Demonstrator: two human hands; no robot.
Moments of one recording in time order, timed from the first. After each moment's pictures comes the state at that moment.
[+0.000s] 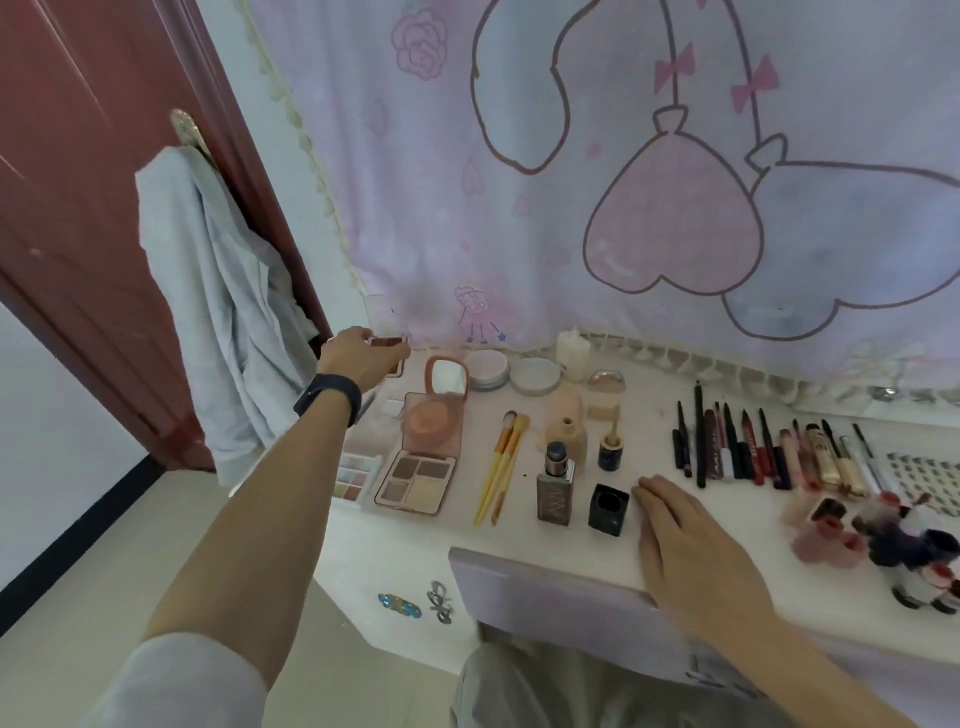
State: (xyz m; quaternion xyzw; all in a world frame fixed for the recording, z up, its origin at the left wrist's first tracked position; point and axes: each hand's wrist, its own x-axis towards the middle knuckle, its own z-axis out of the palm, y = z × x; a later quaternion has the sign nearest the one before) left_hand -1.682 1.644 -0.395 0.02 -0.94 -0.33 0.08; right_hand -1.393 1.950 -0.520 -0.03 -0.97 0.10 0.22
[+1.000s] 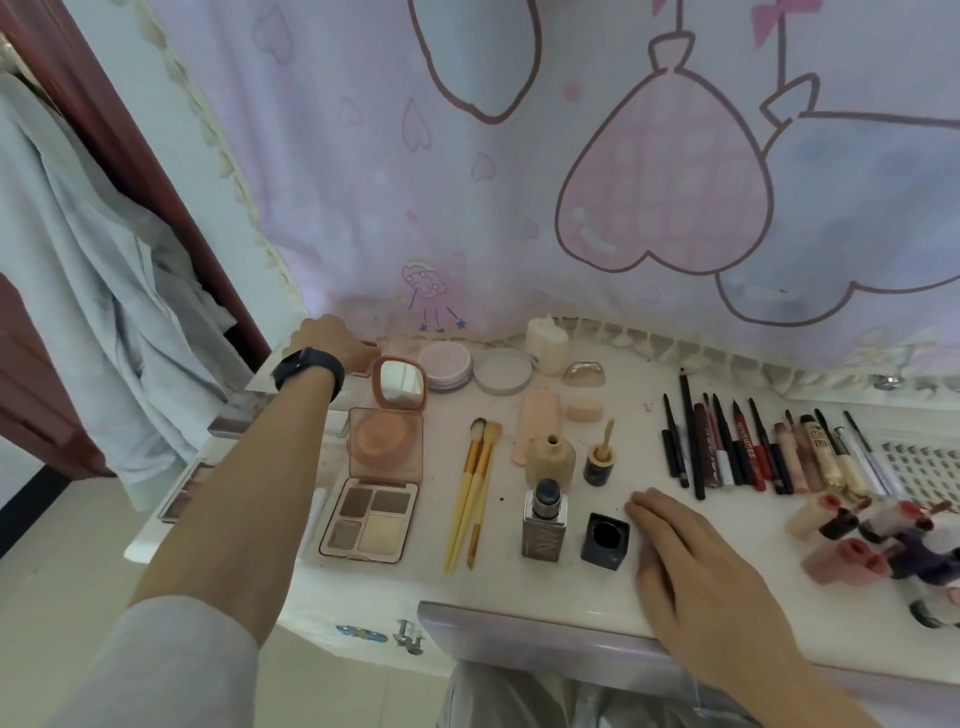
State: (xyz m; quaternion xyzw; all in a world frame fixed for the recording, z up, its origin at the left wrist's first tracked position) left_hand -1.770 1.689 -0.431 0.00 -0.99 -0.16 -0.02; right_hand -1.393 1.948 -0.512 -0.05 -0.97 0.15 0.21
